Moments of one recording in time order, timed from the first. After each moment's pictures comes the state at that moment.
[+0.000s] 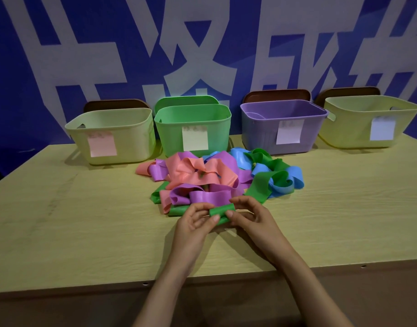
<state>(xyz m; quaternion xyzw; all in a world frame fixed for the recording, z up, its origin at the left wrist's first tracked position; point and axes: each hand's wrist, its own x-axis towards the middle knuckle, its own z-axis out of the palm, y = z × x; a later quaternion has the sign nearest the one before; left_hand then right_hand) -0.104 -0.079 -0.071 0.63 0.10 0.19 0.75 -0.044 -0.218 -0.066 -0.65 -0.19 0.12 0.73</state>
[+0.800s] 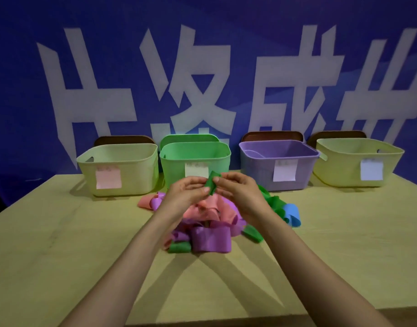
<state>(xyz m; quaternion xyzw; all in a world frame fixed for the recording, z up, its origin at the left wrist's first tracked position) -0.047 -0.035 0.046 0.66 0.04 0.14 0.74 0.014 -0.169 0.047 -0.57 -0.18 0.14 0.79</state>
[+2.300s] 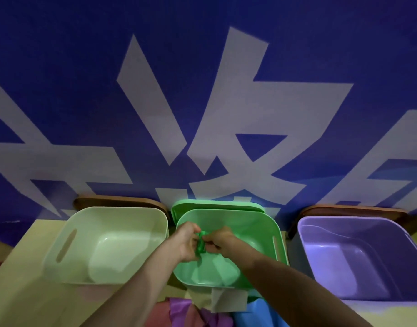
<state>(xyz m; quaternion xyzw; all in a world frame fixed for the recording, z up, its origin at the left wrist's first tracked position) 0.236 0.144 0.074 0.46 0.46 -0.21 0.73 0.295 0.065 0.018 -0.74 0.15 0.42 0.51</state>
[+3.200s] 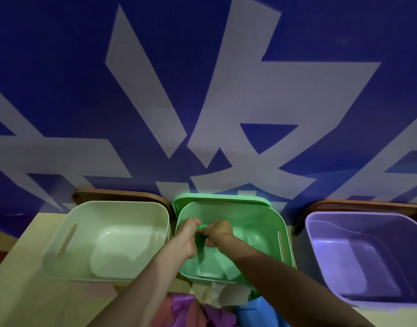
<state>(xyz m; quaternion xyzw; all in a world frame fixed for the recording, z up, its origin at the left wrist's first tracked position) 0.242 0.144 0.057 0.47 0.52 -0.14 0.70 0.299 0.085 -0.008 -0.79 0.14 0.40 0.45</state>
